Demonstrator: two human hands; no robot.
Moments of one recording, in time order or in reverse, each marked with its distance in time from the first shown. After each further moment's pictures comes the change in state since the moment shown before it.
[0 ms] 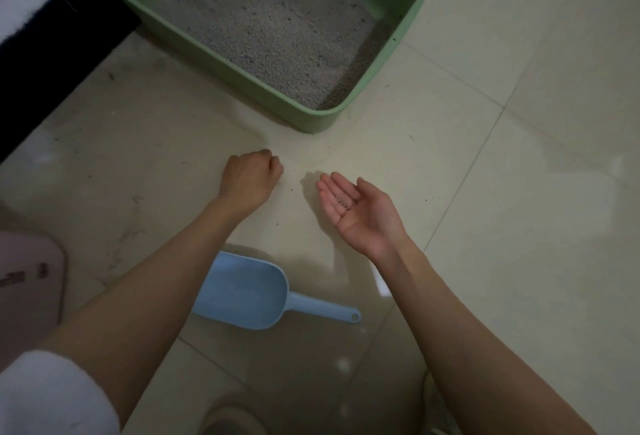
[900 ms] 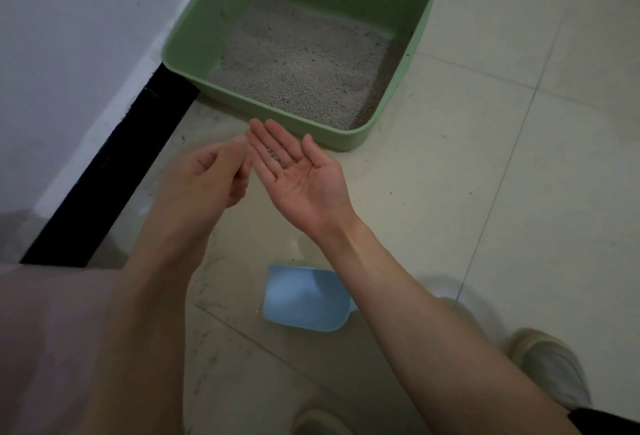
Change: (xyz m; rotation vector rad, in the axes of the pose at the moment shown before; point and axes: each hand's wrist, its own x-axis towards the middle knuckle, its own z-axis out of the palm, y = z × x) left_hand -0.089 0.033 -0.184 -0.930 0.087 -0.134; right_hand -0.030 0.070 0.126 0.149 -0.485 -0.020
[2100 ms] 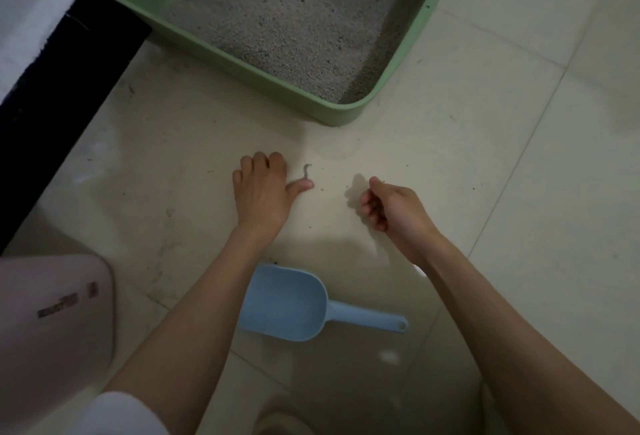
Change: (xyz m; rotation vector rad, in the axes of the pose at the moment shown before) left_hand 0.078 -0.180 0.079 1.149 0.005 0.159; right_hand -0.017 -0.084 -0.129 -1.169 0.628 0.003
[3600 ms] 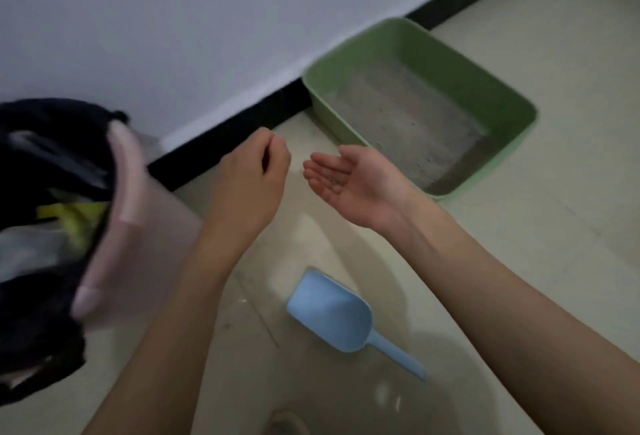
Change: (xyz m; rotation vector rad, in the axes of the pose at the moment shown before) left_hand -0.098 -0.036 -0.234 -0.577 0.534 -0.217; right_hand -0.137 -0.147 0.143 0.268 -0.528 0.118
